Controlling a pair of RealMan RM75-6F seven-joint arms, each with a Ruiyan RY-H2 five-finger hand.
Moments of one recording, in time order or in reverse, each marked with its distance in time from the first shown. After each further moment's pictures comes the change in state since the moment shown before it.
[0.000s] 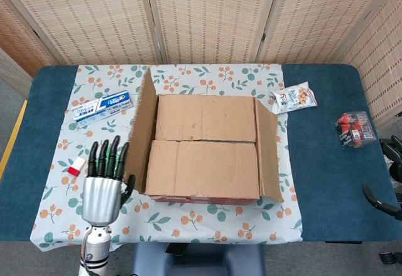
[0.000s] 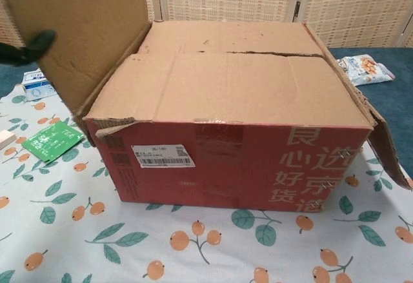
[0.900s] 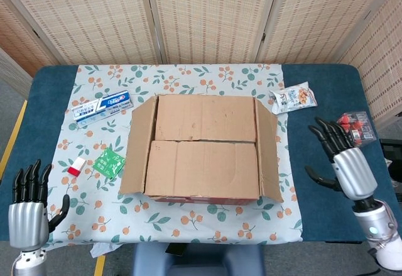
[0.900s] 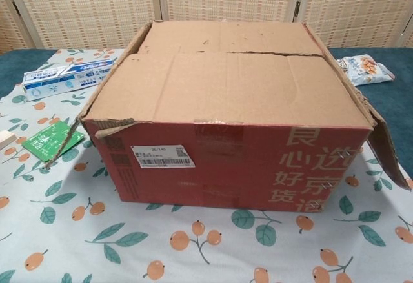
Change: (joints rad) left arm 0.281 0.261 0.088 0.236 0.008 0.145 -0.641; right arm 0.236 -0.002 0.072 -0.265 0.019 -0.328 -0.375
